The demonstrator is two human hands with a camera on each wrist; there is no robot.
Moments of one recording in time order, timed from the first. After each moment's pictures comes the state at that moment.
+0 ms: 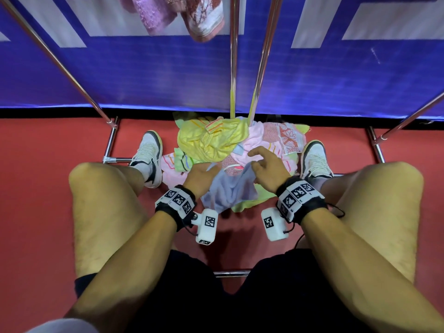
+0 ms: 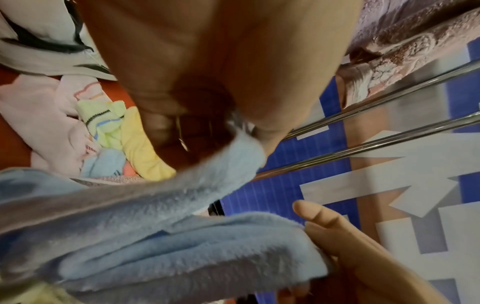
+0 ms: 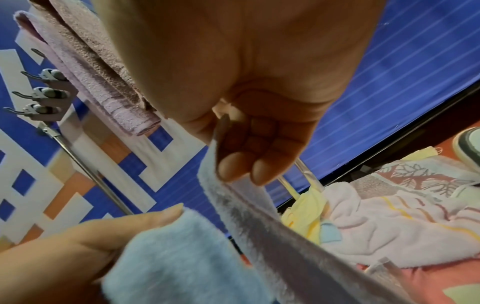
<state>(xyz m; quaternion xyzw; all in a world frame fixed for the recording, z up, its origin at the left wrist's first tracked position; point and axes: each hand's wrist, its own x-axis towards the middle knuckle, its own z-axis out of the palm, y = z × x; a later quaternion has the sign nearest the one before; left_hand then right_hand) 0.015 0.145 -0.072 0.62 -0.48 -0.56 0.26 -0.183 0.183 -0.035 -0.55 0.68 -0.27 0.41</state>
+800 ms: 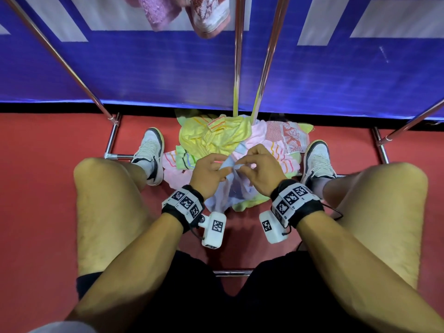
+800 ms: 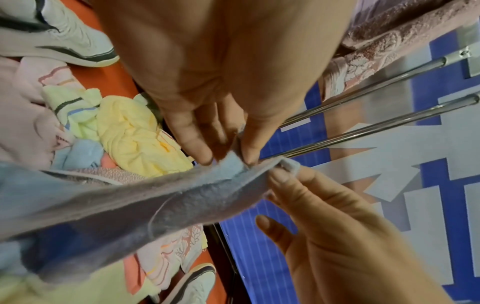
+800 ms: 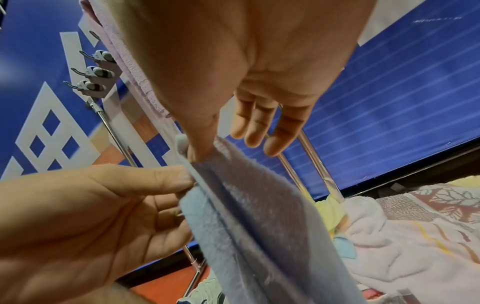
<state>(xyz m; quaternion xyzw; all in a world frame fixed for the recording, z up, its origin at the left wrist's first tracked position) 0.001 0.153 -0.050 0.55 -0.46 -0.61 0.33 -0.169 0.178 -0.037 -0.67 0.61 -0.27 0.33</state>
